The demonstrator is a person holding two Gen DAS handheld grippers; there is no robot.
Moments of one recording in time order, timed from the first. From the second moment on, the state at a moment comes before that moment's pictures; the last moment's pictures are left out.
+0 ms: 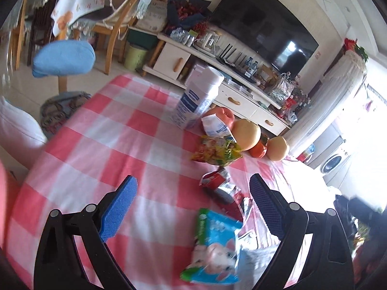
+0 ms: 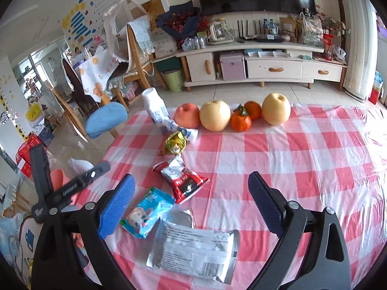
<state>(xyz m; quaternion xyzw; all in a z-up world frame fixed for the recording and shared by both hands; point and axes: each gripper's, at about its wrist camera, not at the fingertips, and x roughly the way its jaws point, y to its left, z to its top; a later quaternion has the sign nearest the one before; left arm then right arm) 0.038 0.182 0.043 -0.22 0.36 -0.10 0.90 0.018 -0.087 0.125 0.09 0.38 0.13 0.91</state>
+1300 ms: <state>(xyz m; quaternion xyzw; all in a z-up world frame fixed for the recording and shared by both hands) 0.187 0.060 -0.005 -0.17 0.47 -0.08 0.86 0.009 -0.137 0.115 0.14 0.40 0.15 0.89</state>
